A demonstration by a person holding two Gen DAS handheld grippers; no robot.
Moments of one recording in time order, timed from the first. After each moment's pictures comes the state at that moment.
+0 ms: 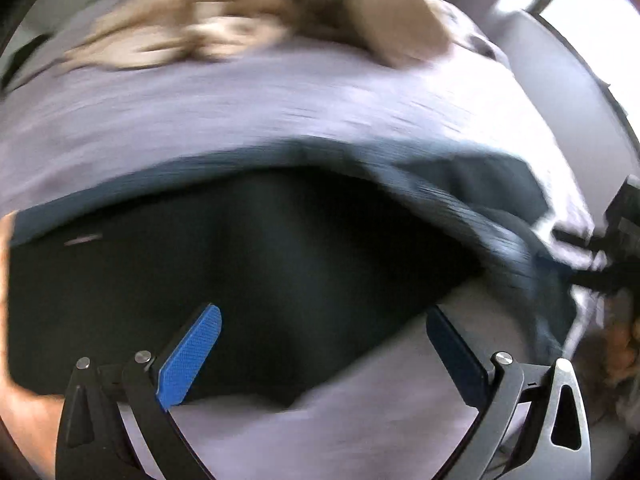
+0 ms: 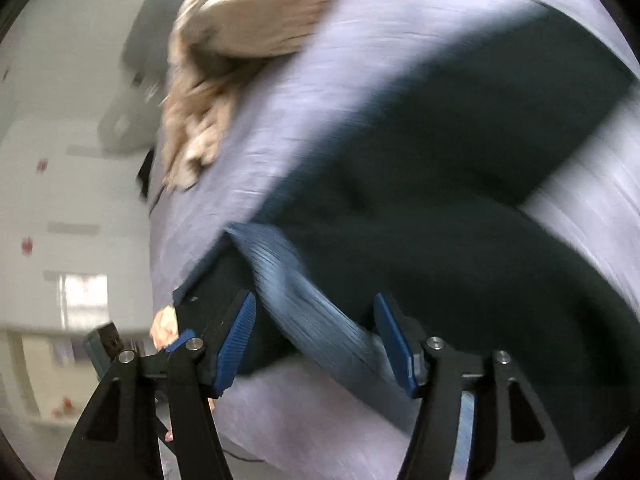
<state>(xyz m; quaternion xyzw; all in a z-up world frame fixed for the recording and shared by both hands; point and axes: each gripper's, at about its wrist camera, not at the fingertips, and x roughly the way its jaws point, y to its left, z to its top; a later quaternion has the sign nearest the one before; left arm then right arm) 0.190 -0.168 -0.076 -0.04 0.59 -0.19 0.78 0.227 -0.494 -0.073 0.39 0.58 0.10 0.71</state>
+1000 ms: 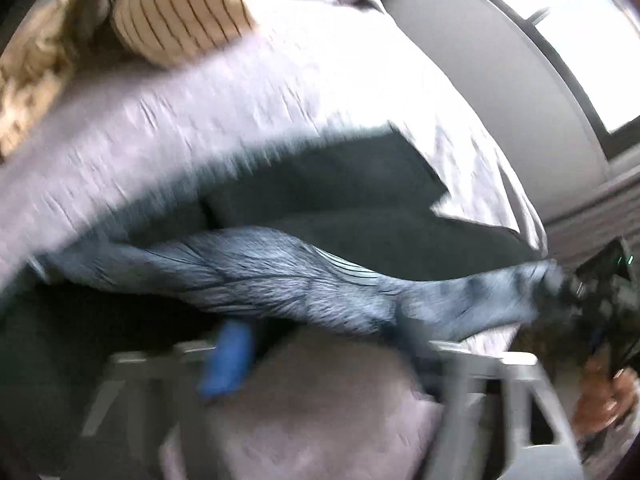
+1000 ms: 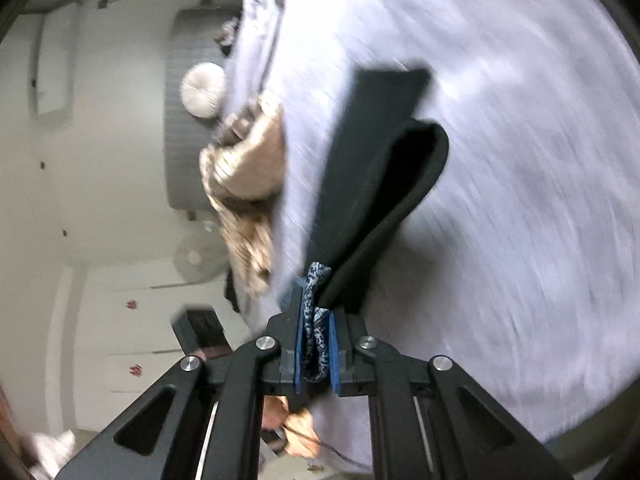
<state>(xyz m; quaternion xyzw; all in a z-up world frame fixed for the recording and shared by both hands) 0.238 -0.372 -0.045 -0.01 0.58 -0.31 0.75 0.167 -0.640 -0.056 0.62 0.40 0.07 0.67</state>
